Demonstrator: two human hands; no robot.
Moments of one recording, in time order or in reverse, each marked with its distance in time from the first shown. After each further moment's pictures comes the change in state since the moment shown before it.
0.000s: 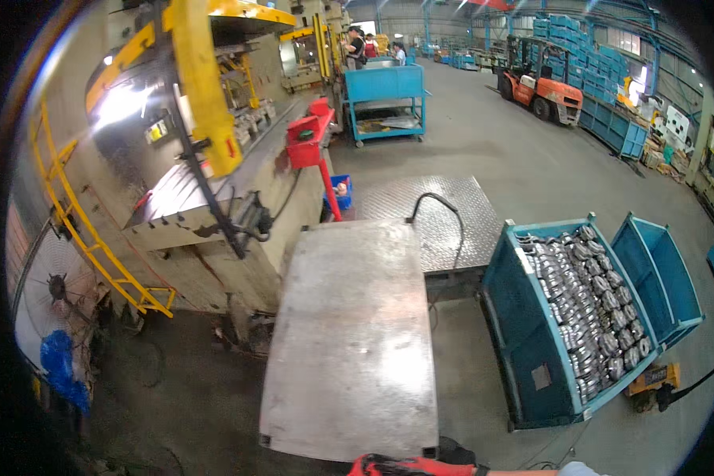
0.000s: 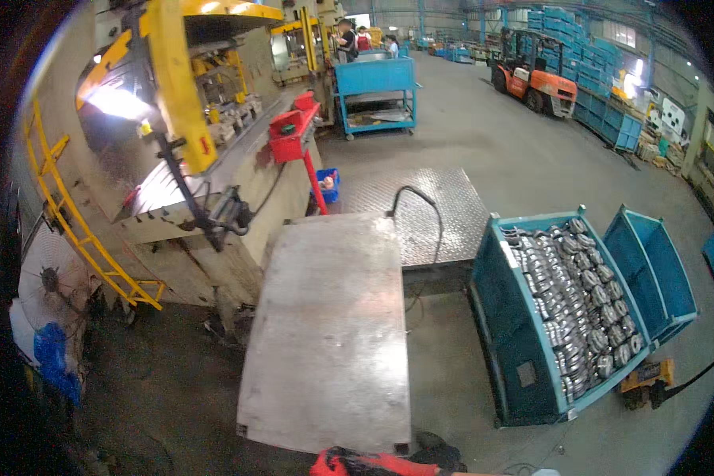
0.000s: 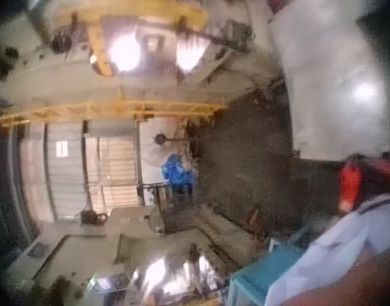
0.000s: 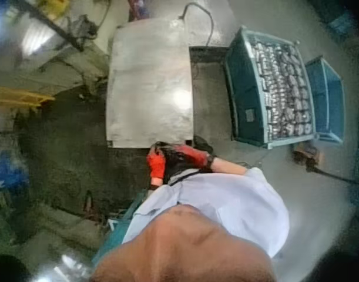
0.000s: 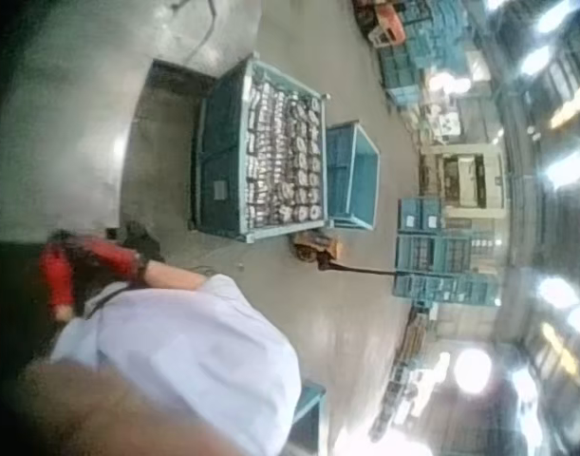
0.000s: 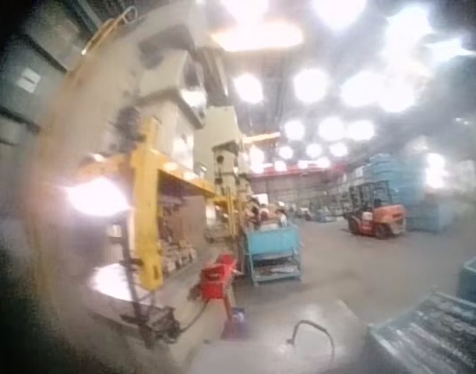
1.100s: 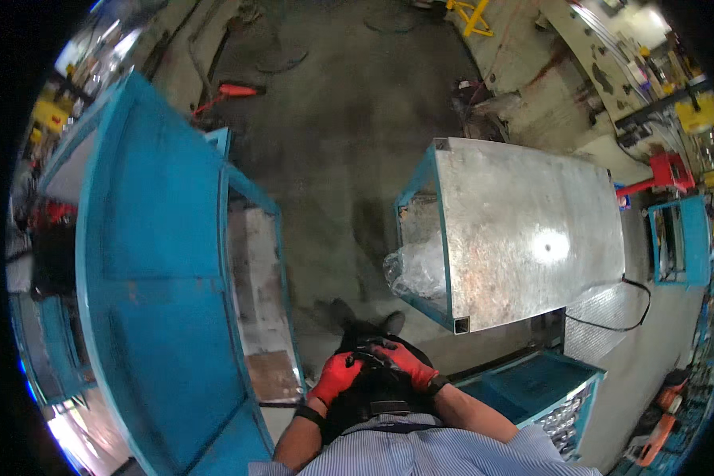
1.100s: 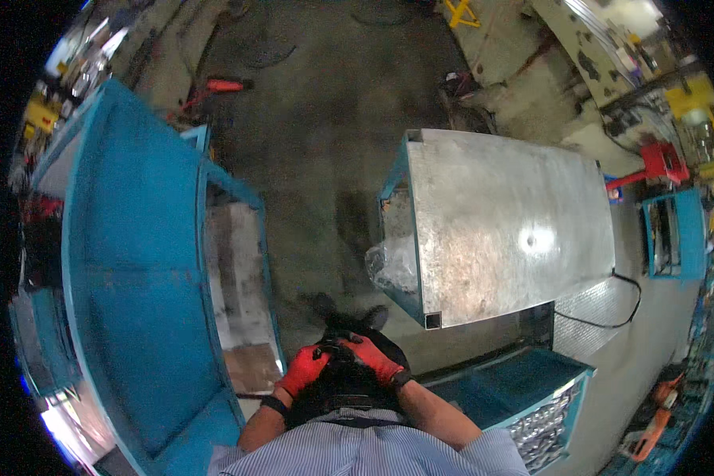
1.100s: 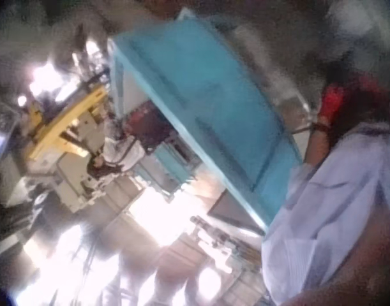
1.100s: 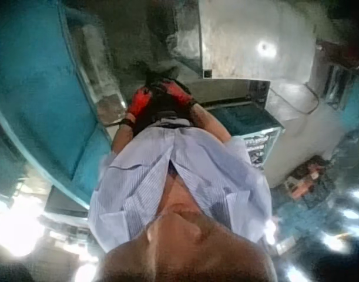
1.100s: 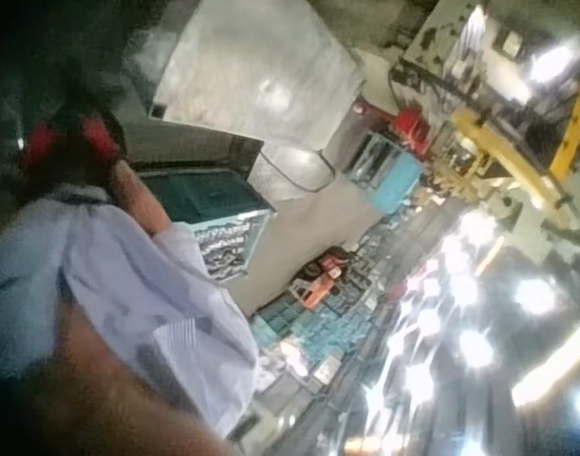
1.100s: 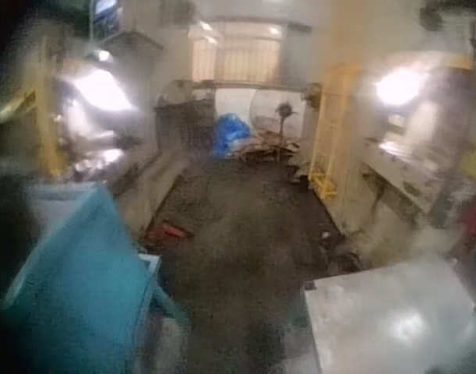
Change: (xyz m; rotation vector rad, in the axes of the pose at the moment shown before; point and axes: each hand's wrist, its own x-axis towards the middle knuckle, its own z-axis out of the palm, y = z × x) left_hand -0.316 -0.042 0.181 -0.613 0.418 -0.884; right_hand -0.072 0.220 -0.007 -0.373 -1.043 0.697
